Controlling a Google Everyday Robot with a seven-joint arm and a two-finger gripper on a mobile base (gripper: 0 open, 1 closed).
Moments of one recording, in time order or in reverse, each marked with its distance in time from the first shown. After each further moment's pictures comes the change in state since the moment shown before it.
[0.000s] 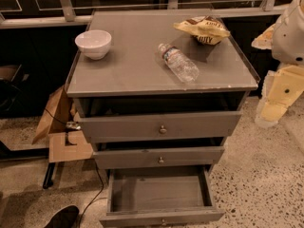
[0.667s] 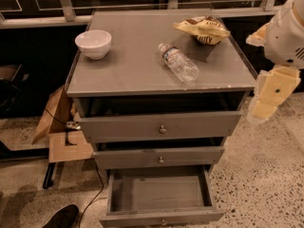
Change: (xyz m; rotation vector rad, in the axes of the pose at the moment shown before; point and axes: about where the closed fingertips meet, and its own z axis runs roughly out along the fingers) arm -0.009 -0.007 0.006 0.045 -0.024 -0.023
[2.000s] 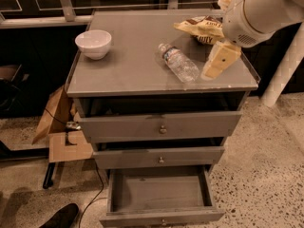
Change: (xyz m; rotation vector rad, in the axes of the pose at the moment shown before) arm -0.068 -0.117 0.040 0.369 -0.203 -0.039
